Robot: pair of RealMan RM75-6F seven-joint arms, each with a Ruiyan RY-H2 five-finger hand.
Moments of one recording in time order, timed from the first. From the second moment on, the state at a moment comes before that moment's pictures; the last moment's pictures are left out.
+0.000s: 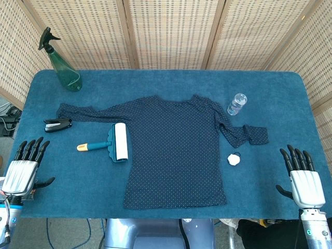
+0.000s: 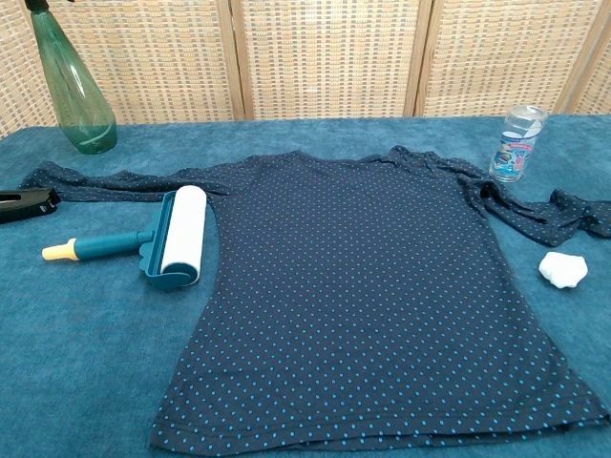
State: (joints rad) left arm -0.17 -1.19 -0.03 -1.63 1.46 1.41 0.30; right arm 0.08 -1.17 0.08 -1.63 -1.47 1.48 -0.21
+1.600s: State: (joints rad) left arm -0.26 -1.25 -0.12 -1.62 1.38 1.33 0.34; right arm 0.09 -1.20 0.08 -1.59 -1.48 1.48 -0.13
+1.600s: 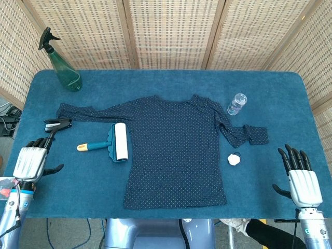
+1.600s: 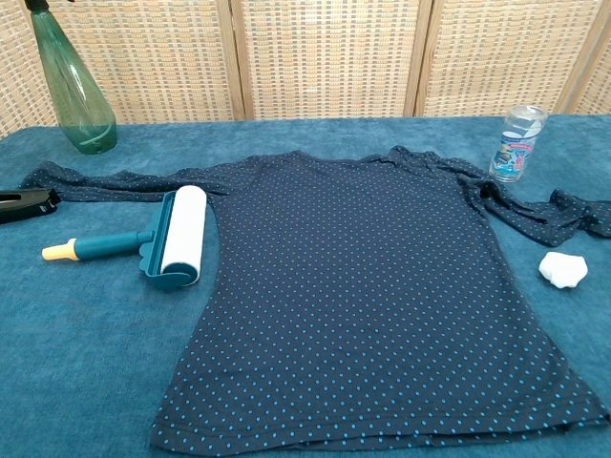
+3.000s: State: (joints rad) left arm -0.64 -1.46 -0.19 -1.38 0.87 0.88 0.56; right arm 0.11 -1.22 0.09 -1.53 -1.43 1.43 -0.06
